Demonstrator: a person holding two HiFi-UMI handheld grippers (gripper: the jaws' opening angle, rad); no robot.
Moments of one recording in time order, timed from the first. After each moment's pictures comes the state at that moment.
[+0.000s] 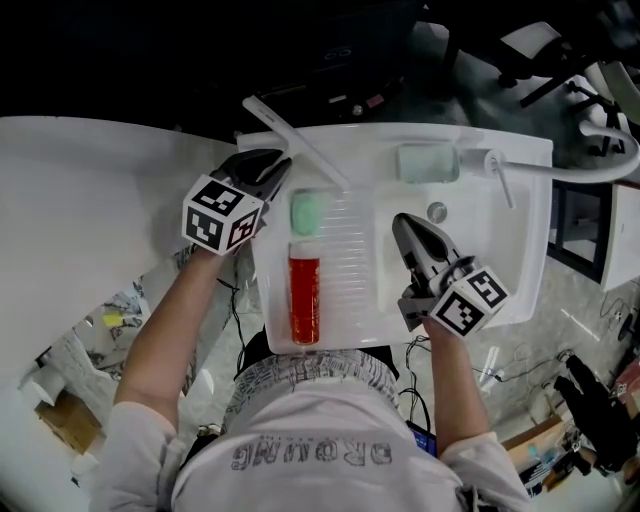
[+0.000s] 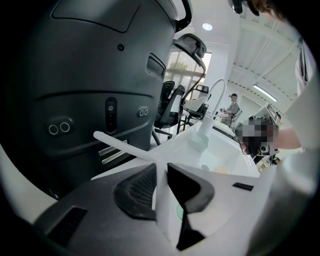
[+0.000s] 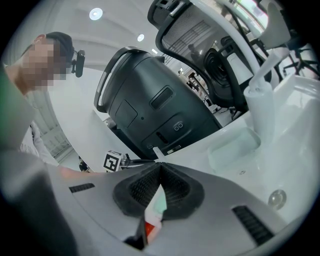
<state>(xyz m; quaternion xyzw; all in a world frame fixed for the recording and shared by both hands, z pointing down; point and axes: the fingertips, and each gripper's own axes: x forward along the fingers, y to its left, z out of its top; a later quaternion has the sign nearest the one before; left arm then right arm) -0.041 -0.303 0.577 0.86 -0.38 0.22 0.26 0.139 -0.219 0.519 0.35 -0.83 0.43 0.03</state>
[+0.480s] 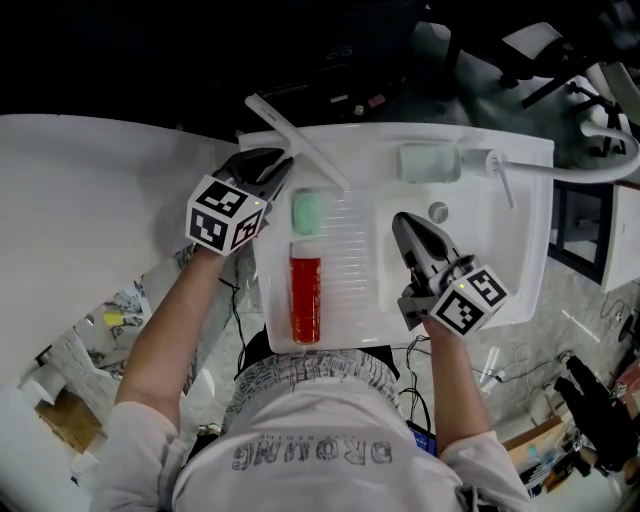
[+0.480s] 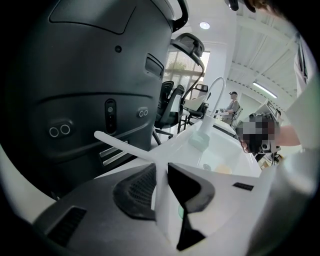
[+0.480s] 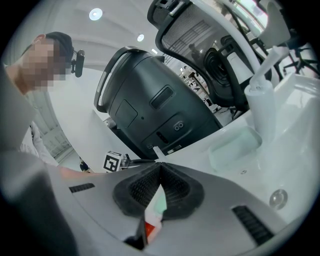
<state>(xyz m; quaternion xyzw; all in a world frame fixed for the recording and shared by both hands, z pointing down) -0.042 -0.303 0.579 0.86 -0.38 0.22 0.24 0.136 -0.219 0.522 0.35 -0.83 0.43 0.02</state>
